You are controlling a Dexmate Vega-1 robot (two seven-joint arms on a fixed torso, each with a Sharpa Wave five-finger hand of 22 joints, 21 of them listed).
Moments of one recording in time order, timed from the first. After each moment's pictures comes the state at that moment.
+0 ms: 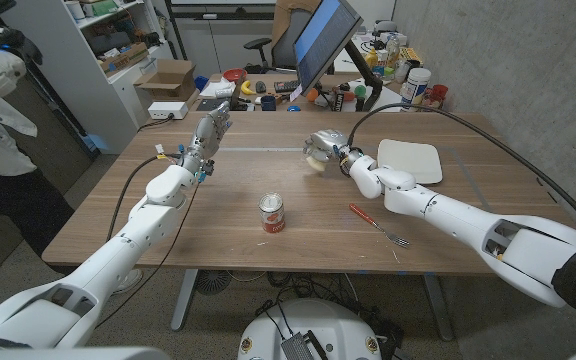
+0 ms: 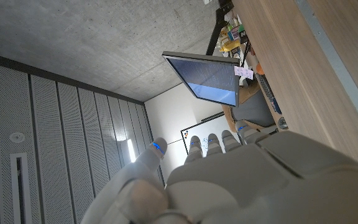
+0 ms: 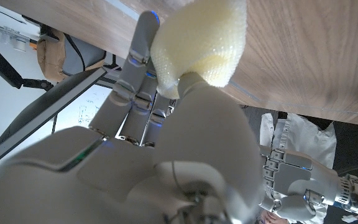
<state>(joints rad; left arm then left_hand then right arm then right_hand) 0.78 0.57 0.35 -1.28 -0.61 -0.36 -0.12 0.02 0.08 0.68 0.18 0.19 -0.07 -0.06 0.19 0.17 -0.15 0.01 0.20 0.18 -0.17 0.02 0.19 0.18 -0.11 0.02 0.21 0.18 -0.38 -0.48 -1.00 -1.18 -0.65 0.05 -0.32 1.37 0.09 0.33 -0.15 0.19 0.85 0.01 0.45 0.37 0.67 0.04 0.77 0.60 0.96 -0.05 0.63 0.82 1.07 -0.16 0.82 0.46</state>
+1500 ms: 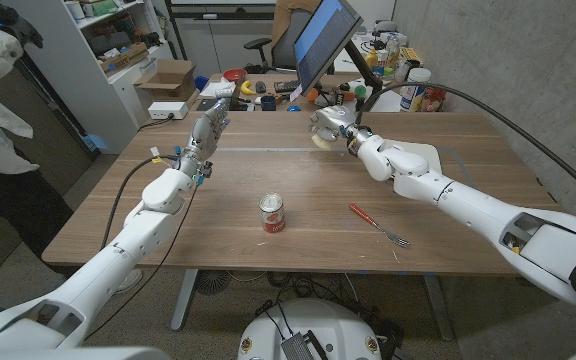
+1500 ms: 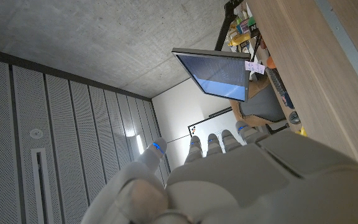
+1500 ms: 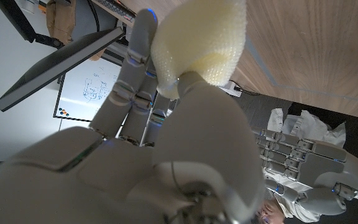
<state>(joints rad) 0.87 0.60 0.32 -1.41 -0.61 -0.38 -0.06 0.02 0.08 0.68 0.18 0.19 -0.07 -0.06 0.19 0.17 -0.15 0.01 0.20 0.18 -0.17 0.02 0.19 0.18 -0.11 0.02 0.21 0.18 -0.38 -0.56 -0.92 -1.33 -0.73 0.02 -0.26 1.39 0.09 0.32 -0.15 0.18 0.86 0.02 0.45 0.38 0.67 0.04 0.77 0.60 0.97 -0.06 0.59 0.84 1.05 -0.14 0.86 0.46</state>
